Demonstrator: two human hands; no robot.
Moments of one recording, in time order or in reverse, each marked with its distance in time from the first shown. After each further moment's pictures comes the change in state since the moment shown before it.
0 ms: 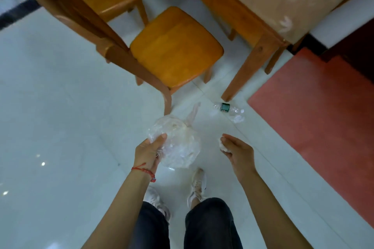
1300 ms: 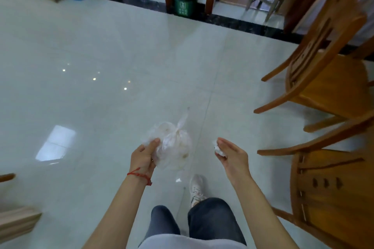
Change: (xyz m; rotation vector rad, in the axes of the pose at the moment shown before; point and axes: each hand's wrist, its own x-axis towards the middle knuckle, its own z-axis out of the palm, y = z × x) left_hand 0.017 0.215 -0.481 -0.793 0.720 0.237; right_hand -0.134 0.133 0.604 -0.589 -0.711 0.150
